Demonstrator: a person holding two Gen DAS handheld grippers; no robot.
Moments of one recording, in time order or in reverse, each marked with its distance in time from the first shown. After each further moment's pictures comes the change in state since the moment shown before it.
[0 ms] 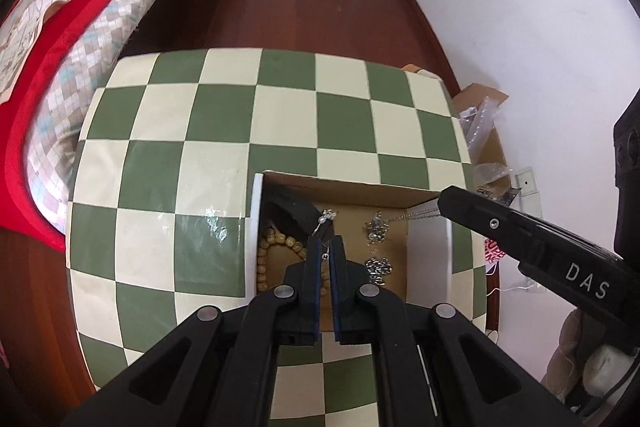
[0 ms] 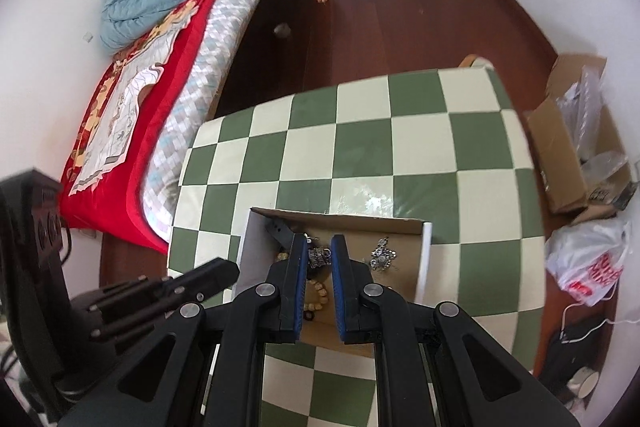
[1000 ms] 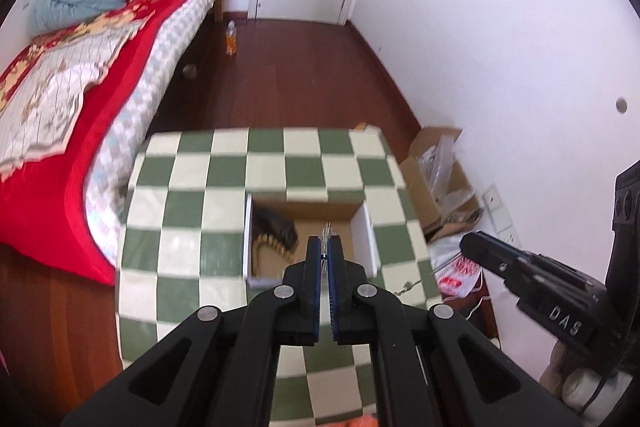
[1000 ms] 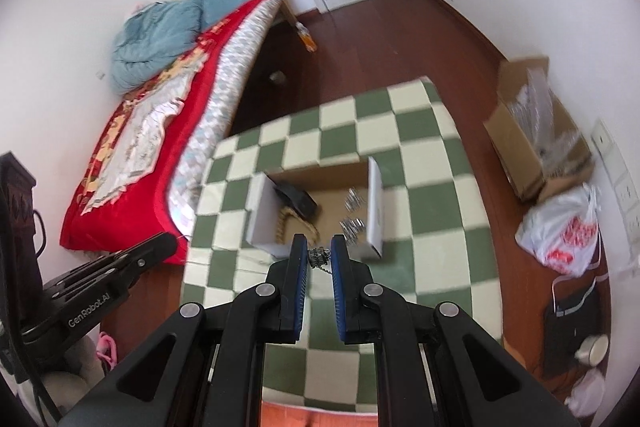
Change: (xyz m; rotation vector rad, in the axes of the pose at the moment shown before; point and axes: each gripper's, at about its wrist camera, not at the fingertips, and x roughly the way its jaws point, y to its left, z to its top) left arm -0.162 -0.057 -0.066 0.129 -0.293 -0.014; right arm -0.155 0.000 -0.127 0.022 -0.228 -0.010
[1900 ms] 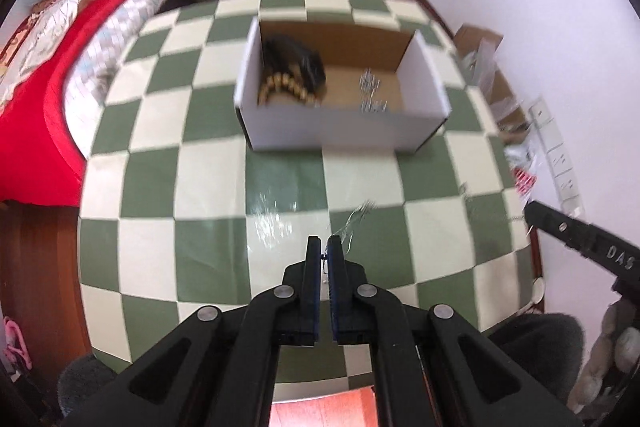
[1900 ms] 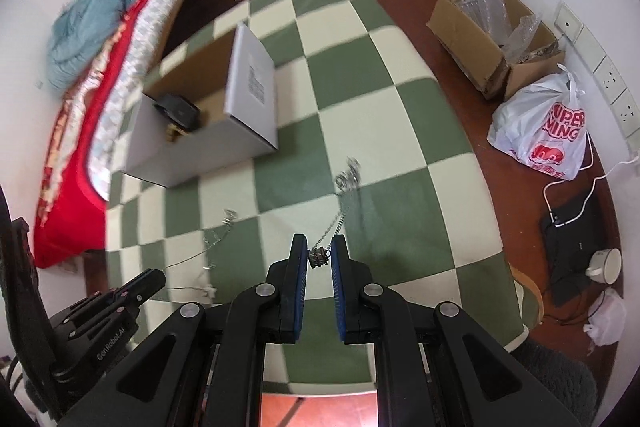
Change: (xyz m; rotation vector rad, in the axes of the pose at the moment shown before) left arm 0.094 0.018 -0.143 0.006 0.245 0.109; right arm 0.097 -0.098 -0.110 0.206 0.189 -0.125
